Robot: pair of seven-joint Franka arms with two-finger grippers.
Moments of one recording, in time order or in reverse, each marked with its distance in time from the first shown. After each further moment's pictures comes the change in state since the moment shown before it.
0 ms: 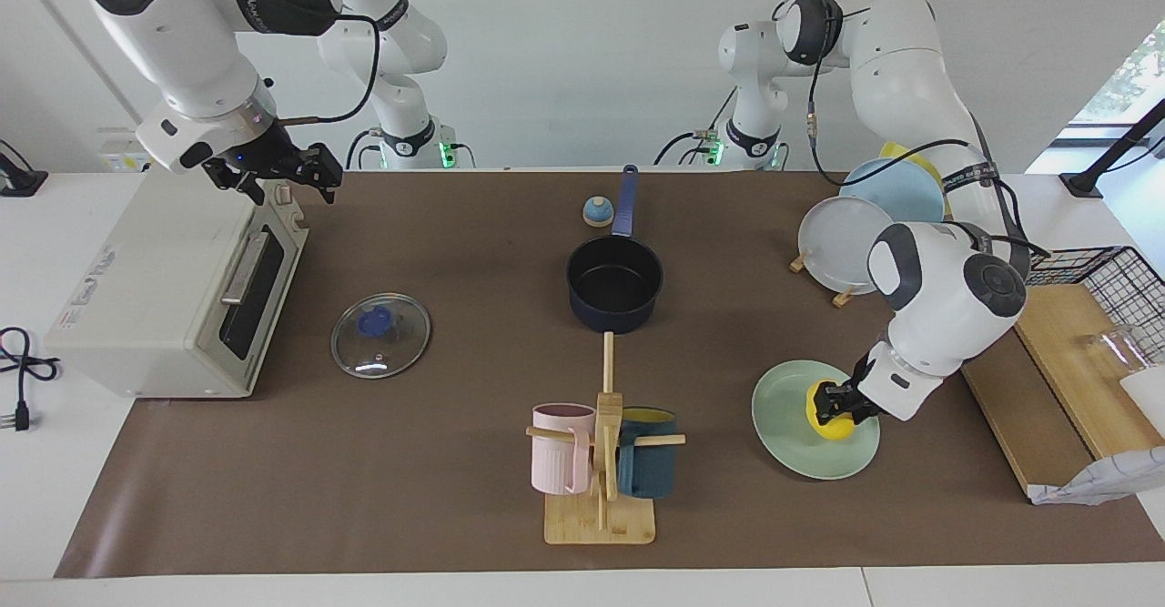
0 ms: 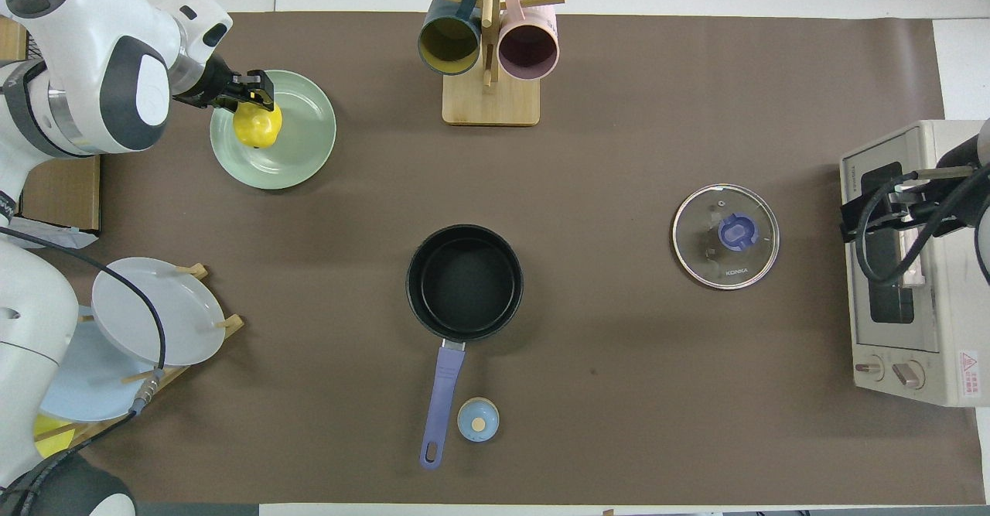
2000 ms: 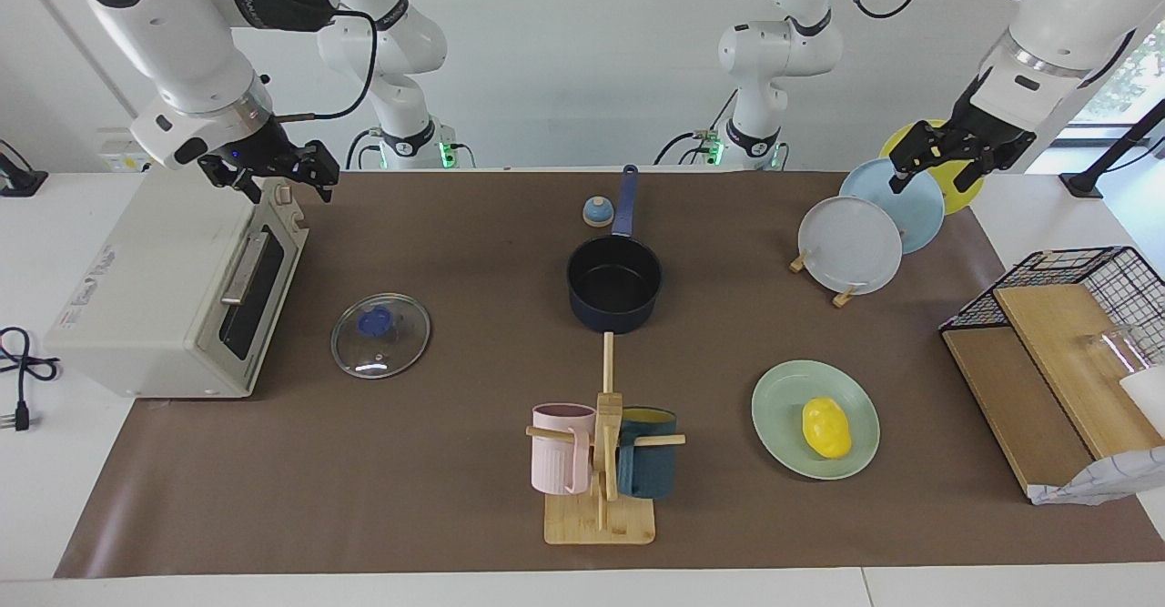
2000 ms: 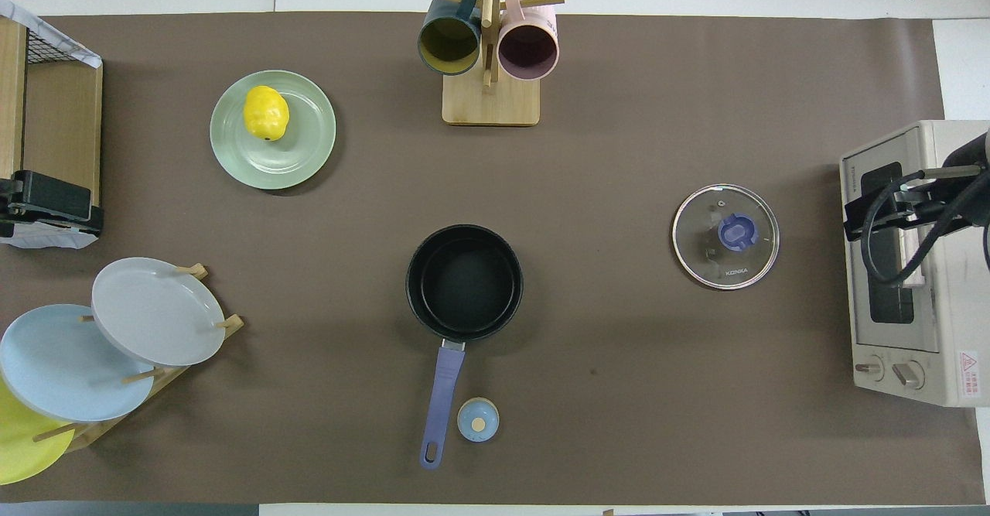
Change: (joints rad) left arm 0.009 -0.702 0.079 -0.288 0.040 -0.571 0.012; right arm 0.000 -0.003 -0.001 0.005 0.000 0.000 0.000
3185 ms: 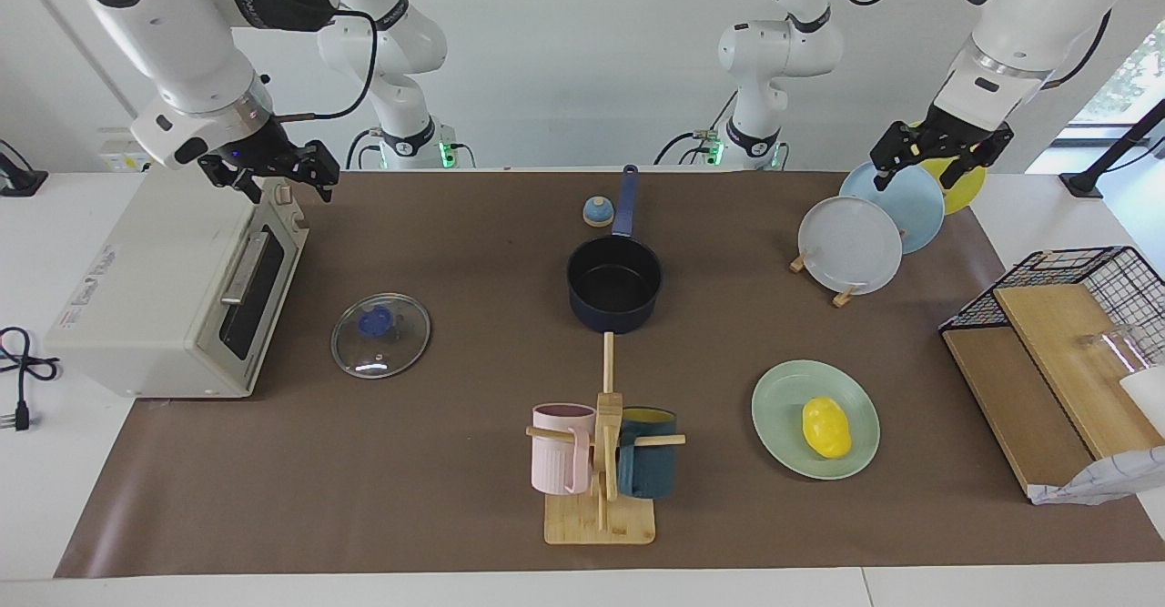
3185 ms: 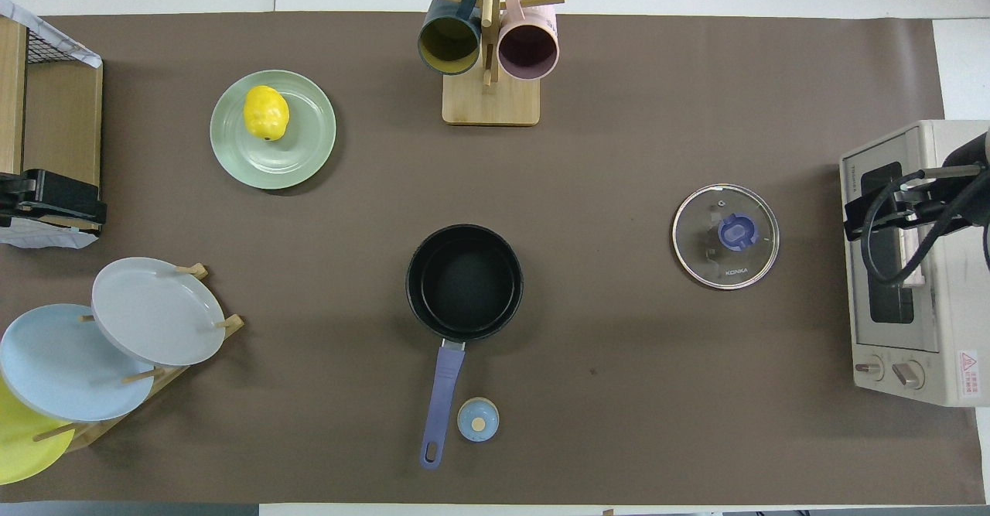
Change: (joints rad) left arm -0.030 0.006 -0.005 0.025 0.063 0.028 0.003; right arm 0.000 0.000 0.000 0.000 0.000 0.000 0.000
